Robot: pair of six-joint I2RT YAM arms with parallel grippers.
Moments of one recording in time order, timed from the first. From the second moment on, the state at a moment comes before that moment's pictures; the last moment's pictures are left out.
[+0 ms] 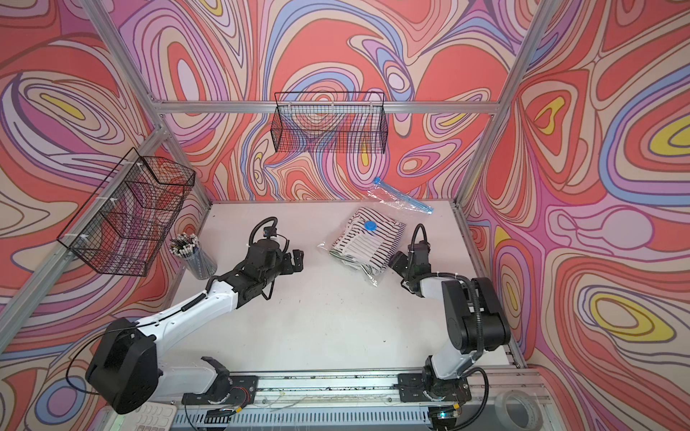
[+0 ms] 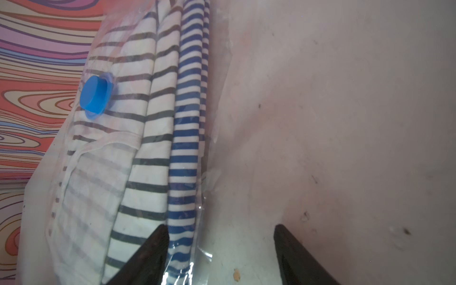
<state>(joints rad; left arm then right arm) -0.54 1.34 0.82 -0.10 -0.20 -0.51 0.07 1.66 0.65 0.29 -0.13 0.73</state>
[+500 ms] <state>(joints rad) -0.54 1.35 0.82 -0.09 -0.17 -0.55 0.07 1.86 0.67 0.57 -0.26 0.79</state>
